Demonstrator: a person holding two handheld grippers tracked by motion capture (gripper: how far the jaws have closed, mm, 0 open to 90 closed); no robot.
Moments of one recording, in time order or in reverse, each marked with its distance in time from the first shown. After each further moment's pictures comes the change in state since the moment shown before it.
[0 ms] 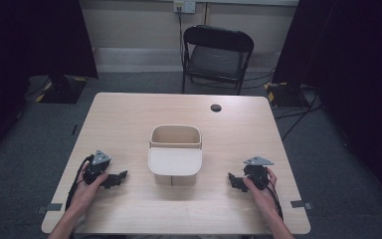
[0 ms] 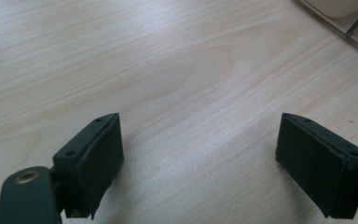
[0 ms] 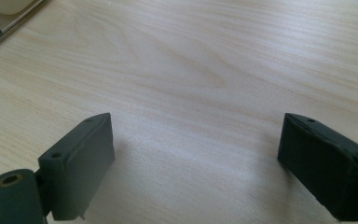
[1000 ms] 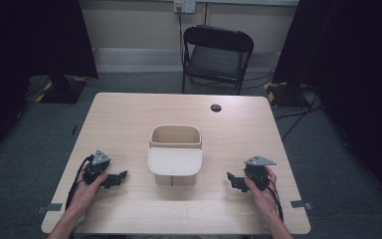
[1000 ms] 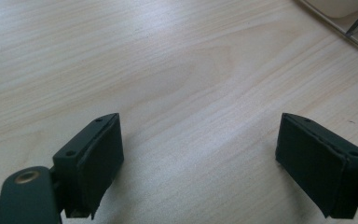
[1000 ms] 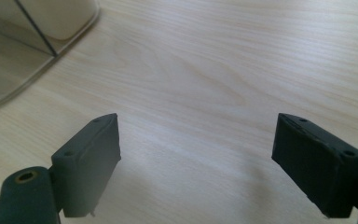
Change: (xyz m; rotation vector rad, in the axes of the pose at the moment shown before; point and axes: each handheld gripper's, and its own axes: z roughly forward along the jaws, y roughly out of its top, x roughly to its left) left arm 0.000 0.000 0.000 0.000 0.000 0.000; right arm 0.006 0.007 -0.015 -0.048 0.078 -0.004
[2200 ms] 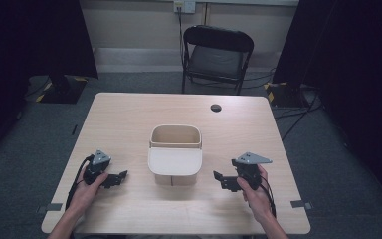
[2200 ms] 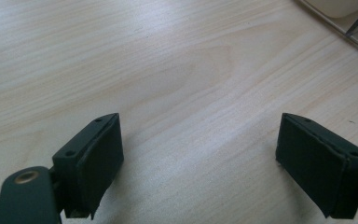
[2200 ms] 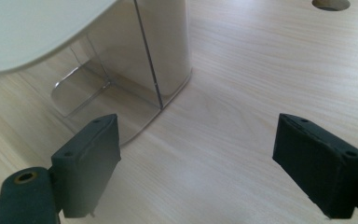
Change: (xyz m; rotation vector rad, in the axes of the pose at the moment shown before) left arm 0.000 0.000 0.000 0.000 0.000 0.000; right arm 0.041 0.033 -0.025 -0.105 0.170 -0.039
